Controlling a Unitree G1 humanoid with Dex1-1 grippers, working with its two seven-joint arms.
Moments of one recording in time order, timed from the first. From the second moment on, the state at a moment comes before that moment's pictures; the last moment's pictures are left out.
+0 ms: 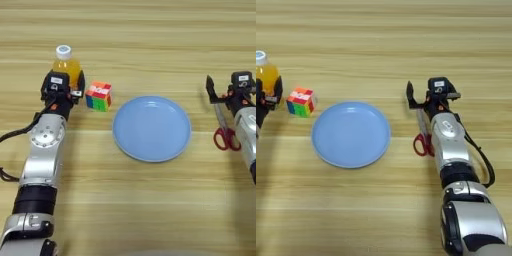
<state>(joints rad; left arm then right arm) -0.28 0.17 0.11 0.27 0.02 -0.06 -0.04 -0.55 -0.22 -0.15 0.79 0.06 -0.27 0.13</state>
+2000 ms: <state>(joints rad) -0.35 0.13 0.11 0.46 -0.04 -0.25 -0.05 -0.55 -0.22 -0.14 0.79 0.06 -0.27 0.13</state>
